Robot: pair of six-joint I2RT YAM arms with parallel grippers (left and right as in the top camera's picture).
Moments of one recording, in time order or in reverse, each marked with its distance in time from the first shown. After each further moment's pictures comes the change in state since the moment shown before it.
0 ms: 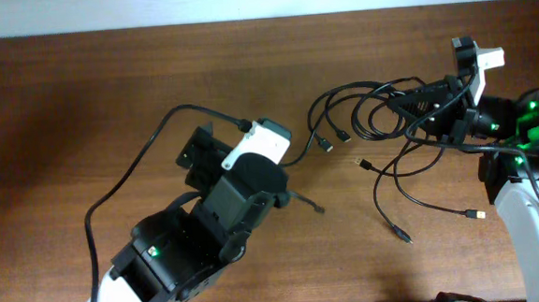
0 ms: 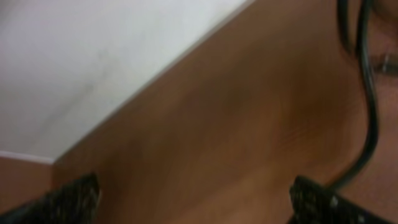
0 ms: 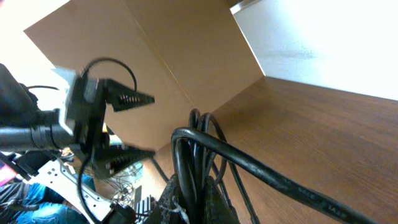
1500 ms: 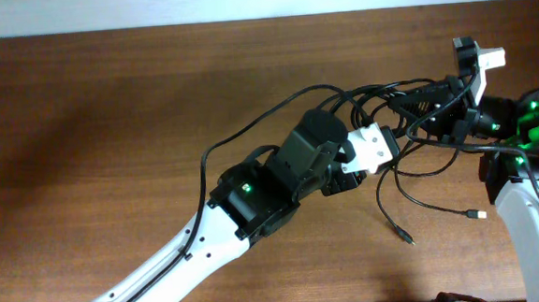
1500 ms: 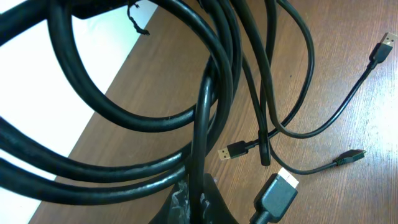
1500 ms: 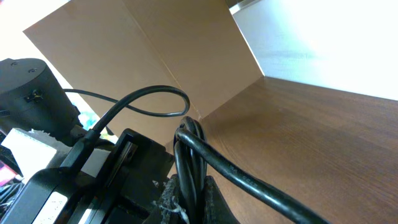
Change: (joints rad) left arm 0.000 0.312 -0.005 0.505 0.687 0.363; right arm -0.002 0.000 0.000 0.000 -0.004 0.000
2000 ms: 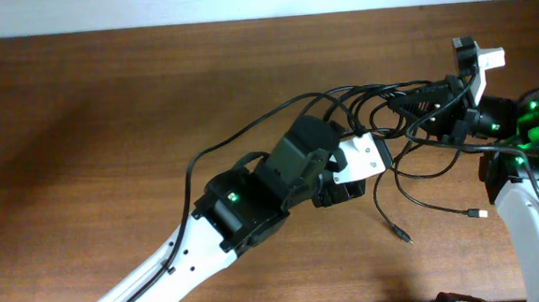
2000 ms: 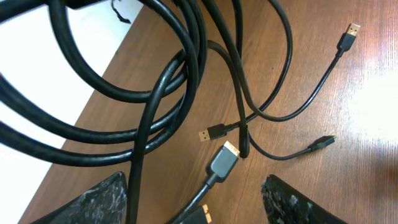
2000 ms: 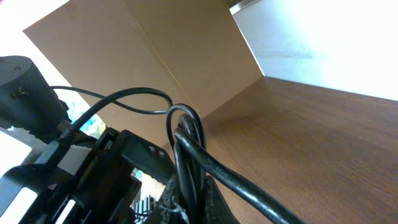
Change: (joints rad) left arm -0.002 -0.058 0.001 -0.095 0.035 0.001; right arm 0.000 0.000 0.000 0.000 0.000 0.000
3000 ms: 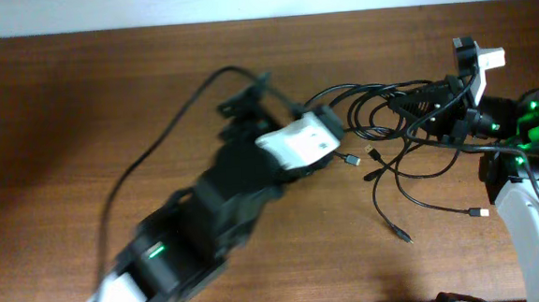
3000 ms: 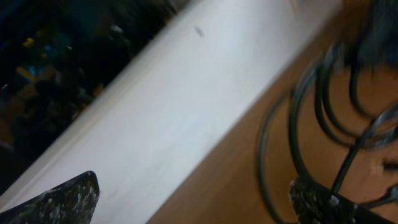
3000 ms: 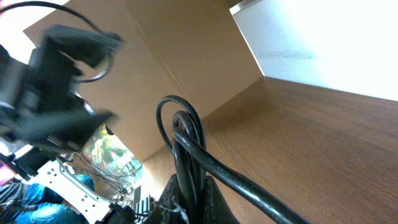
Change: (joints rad) left arm 0.001 -0.268 -0.003 0.119 -0.493 0.081; right arm 0.000 0.000 0.000 0.000 0.000 0.000
